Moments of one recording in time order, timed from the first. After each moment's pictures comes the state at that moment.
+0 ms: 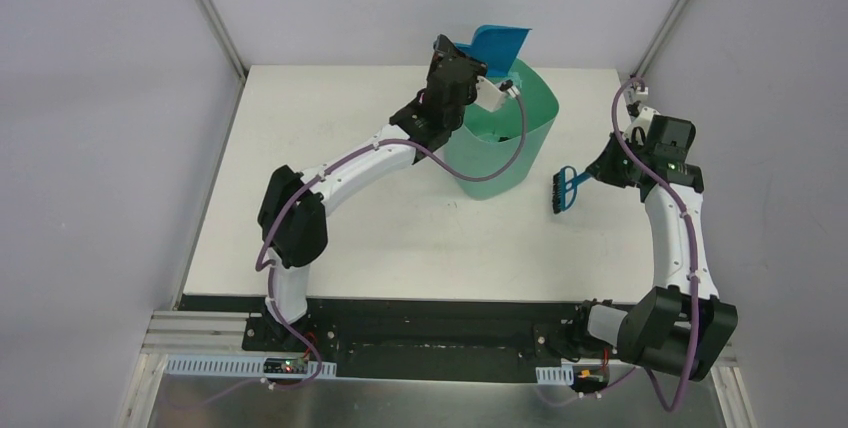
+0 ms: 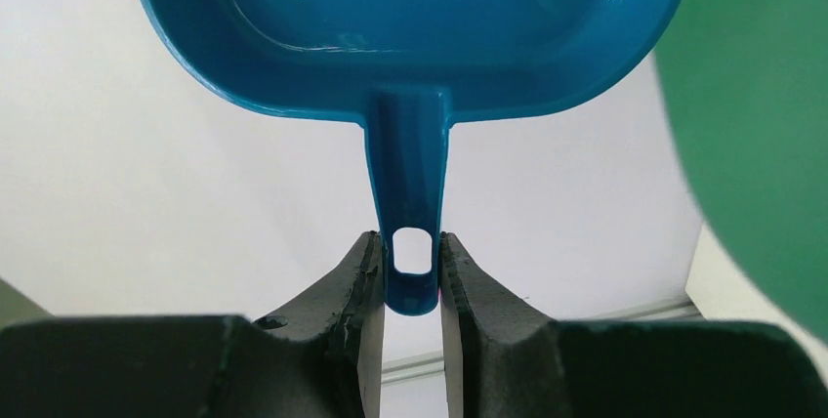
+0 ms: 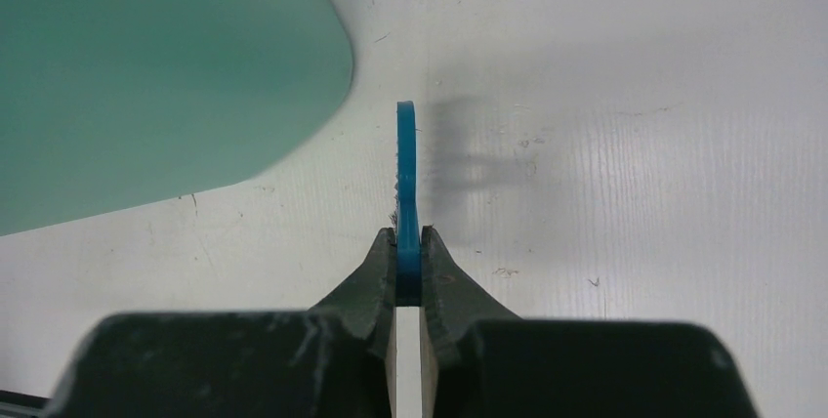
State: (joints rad) left arm -0.81 1.95 1.78 0.04 -0.63 1.71; right arm -0.23 1.19 1.06 -0.68 -0.33 0.07
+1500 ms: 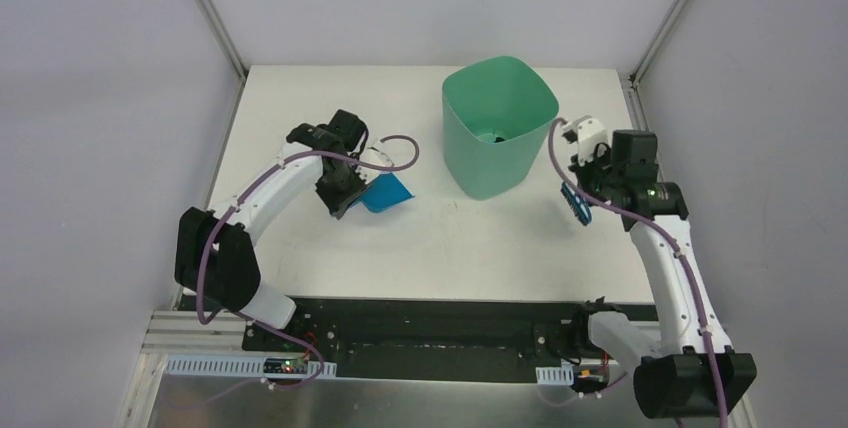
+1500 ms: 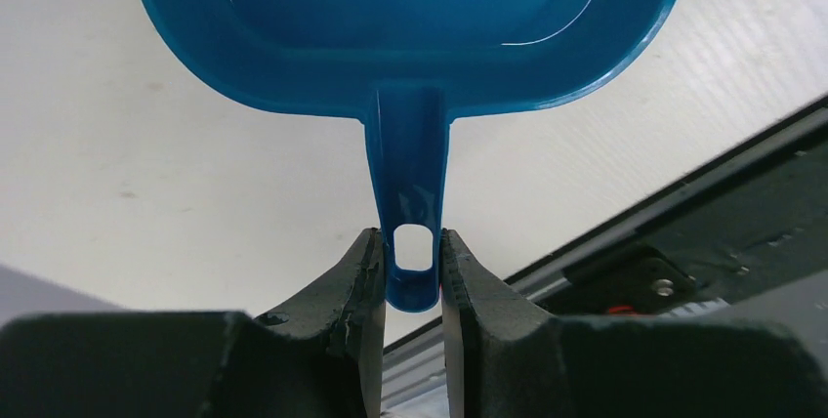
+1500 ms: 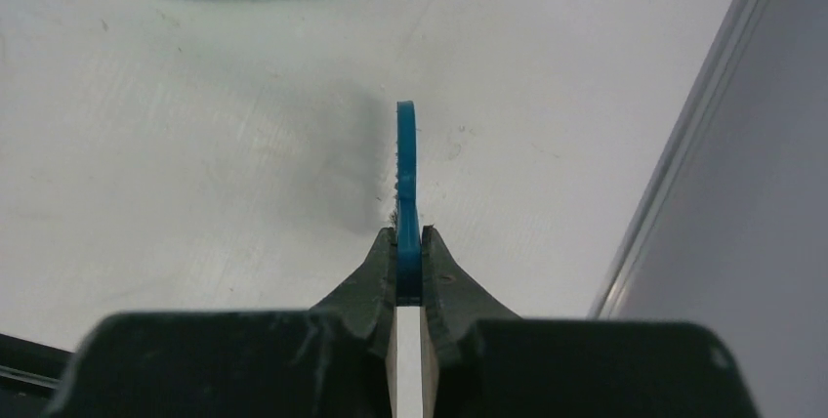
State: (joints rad) left arm -0.42 1.50 1.25 -1.13 0.02 0.44; right arm 0.01 1.02 1.05 -0.83 -0.16 -0.44
